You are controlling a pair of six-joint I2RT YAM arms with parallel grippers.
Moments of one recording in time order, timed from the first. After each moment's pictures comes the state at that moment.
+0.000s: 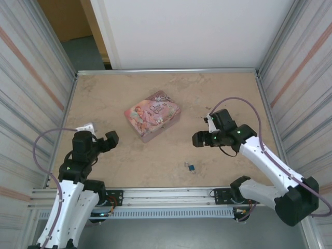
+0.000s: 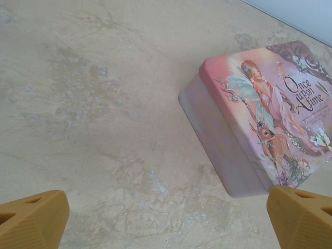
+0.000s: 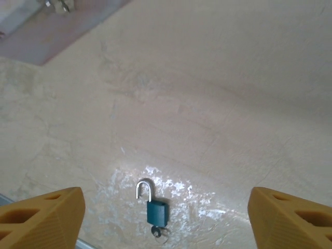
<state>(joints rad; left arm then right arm) -0.14 0.50 0.56 -0.69 -0.02 -0.44 0.50 1.04 0.86 -0.83 -0.17 0.39</state>
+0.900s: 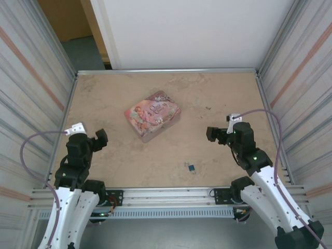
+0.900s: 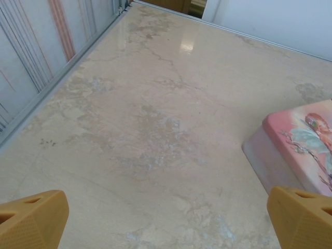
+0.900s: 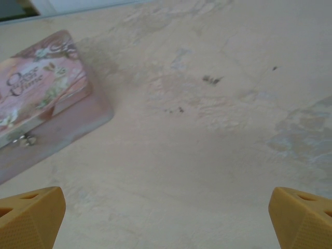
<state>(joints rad) -0.13 0.43 0.60 -0.70 -0.33 -0.33 0.34 0.64 0.56 -0.46 0.08 0.30</state>
